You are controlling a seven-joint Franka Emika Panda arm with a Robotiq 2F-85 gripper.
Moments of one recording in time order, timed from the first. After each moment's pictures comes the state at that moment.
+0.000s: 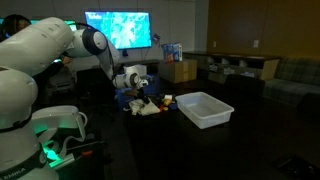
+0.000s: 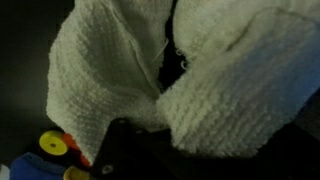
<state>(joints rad) 0.89 1.00 -0.07 -1.45 -0.13 2.68 0.36</state>
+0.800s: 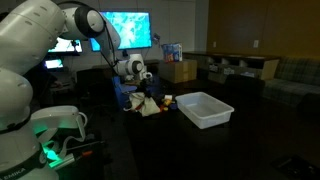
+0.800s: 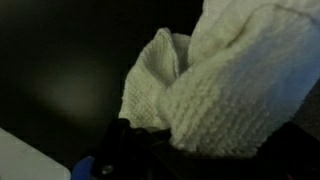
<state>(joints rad) 0.76 0.76 0.01 -1.61 -0.13 2.44 0.25</state>
